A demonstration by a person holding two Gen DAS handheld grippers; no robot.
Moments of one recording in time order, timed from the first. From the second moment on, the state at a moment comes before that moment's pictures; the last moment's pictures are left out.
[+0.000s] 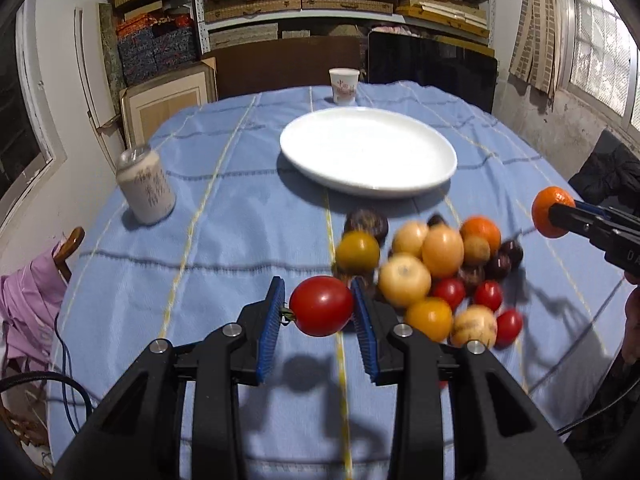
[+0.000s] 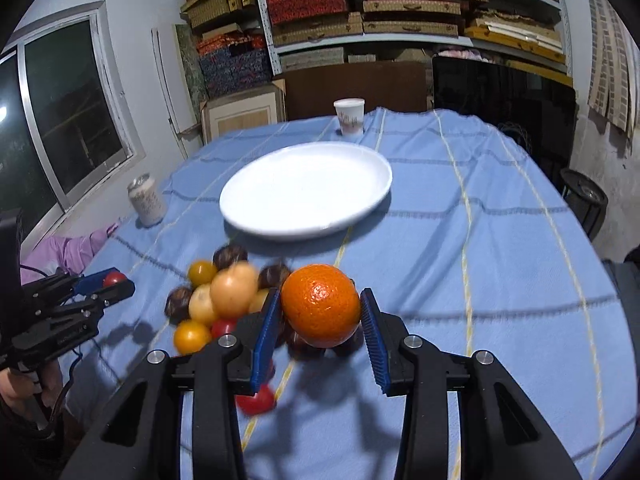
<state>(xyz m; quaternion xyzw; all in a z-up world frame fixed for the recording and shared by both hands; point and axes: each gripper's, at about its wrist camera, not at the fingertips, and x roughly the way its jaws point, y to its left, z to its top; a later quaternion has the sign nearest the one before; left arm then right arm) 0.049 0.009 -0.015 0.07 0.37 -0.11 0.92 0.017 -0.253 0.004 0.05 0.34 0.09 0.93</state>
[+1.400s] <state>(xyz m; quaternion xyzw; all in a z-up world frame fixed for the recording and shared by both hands) 0.026 -0.004 -0.048 0.09 0.40 -0.16 0.90 -0.008 -0.230 -0.037 -0.01 0.38 0.13 0.92</state>
